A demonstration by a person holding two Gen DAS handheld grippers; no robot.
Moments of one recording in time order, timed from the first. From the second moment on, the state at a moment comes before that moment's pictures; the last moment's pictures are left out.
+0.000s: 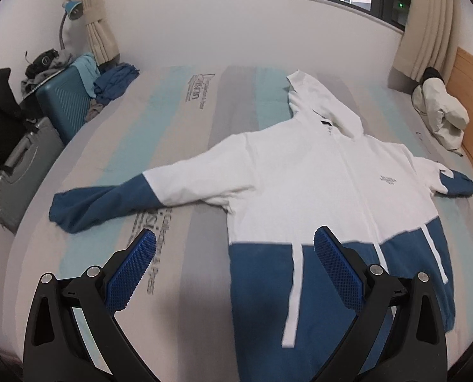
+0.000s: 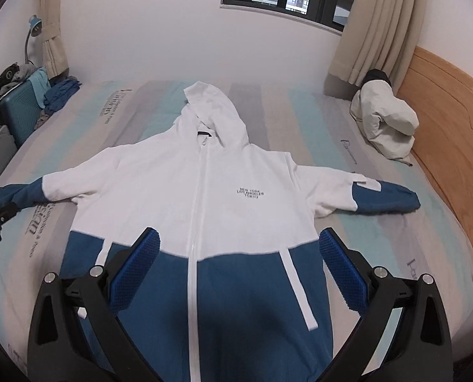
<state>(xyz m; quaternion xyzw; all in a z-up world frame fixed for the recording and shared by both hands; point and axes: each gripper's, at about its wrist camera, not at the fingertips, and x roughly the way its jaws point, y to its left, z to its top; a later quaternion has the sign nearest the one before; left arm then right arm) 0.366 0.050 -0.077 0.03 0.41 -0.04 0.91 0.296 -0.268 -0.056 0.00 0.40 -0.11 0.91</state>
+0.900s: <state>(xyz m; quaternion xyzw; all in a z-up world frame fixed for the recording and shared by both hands) 0.530 0.405 -0.193 -0.02 0.47 0.21 0.86 0.511 -0.296 -0.186 -0.05 0.48 -0.05 0.88</state>
